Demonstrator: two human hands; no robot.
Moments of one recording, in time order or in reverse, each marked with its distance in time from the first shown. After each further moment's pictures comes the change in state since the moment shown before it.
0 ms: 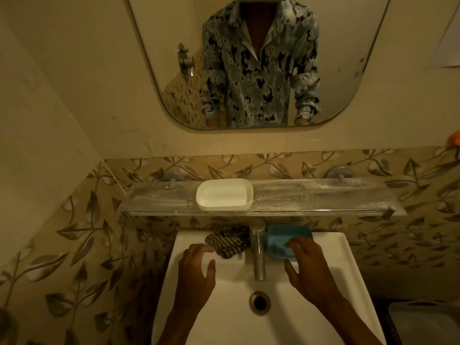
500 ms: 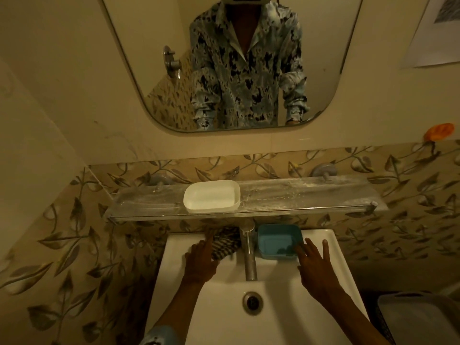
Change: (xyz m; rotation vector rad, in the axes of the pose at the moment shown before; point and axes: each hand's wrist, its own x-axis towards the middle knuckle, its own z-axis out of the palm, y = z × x) left_hand 0.037 -0.062 0.084 0.439 -0.555 -0.156; right_hand -0.010 0.053 0.015 -0.272 -0.320 0.181
